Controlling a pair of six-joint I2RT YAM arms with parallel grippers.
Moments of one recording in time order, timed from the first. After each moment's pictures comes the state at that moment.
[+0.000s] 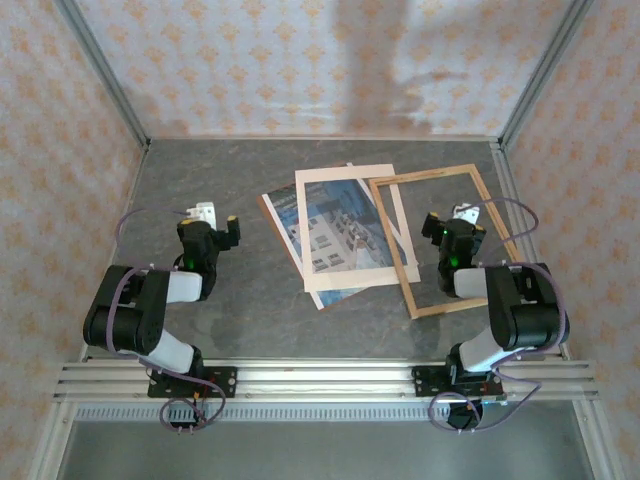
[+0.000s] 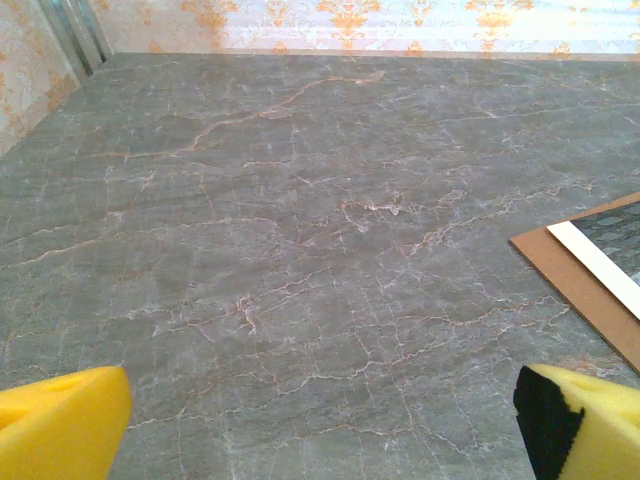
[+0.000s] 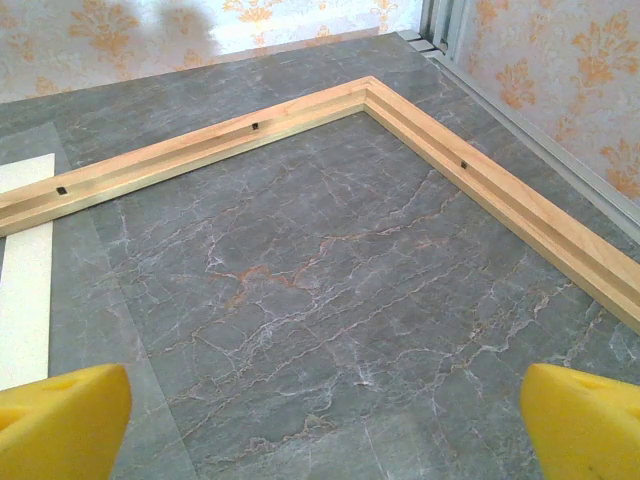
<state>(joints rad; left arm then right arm) -0.04 1.52 0.40 0.74 -0.23 -0.06 0.05 1.52 0.41 0.71 0.33 0.18</state>
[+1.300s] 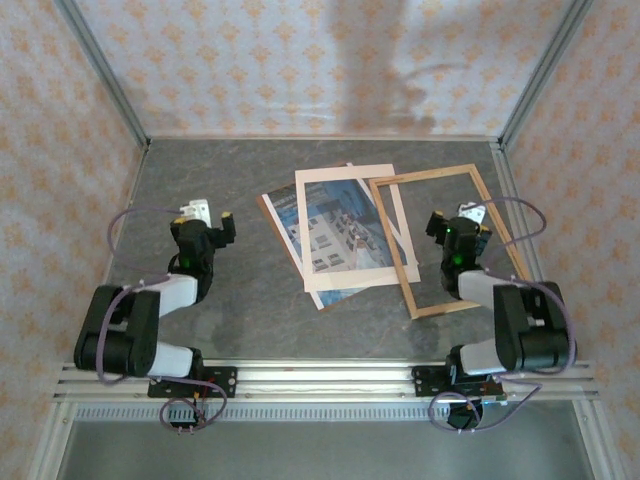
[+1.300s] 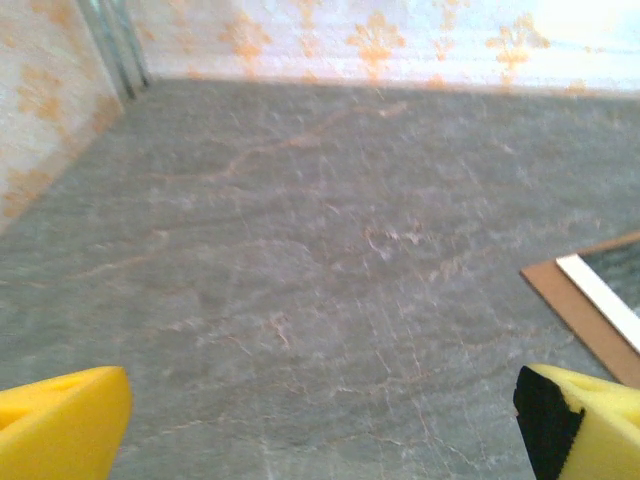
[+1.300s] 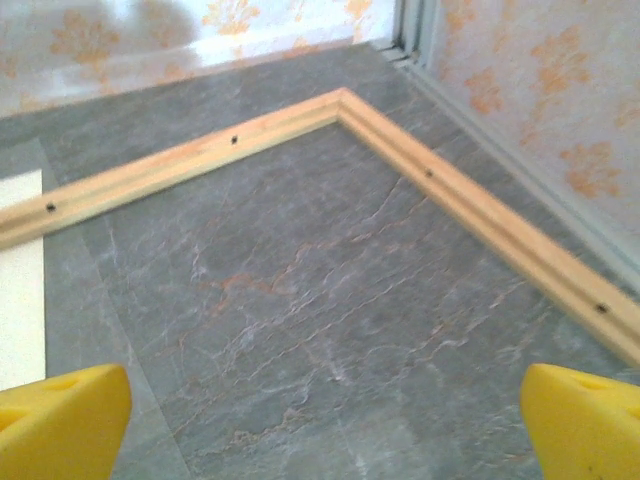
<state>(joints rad) -0.04 1.35 0.41 0.60 -0.30 -0.08 0.05 1.36 0.43 0.53 0.38 0.21</state>
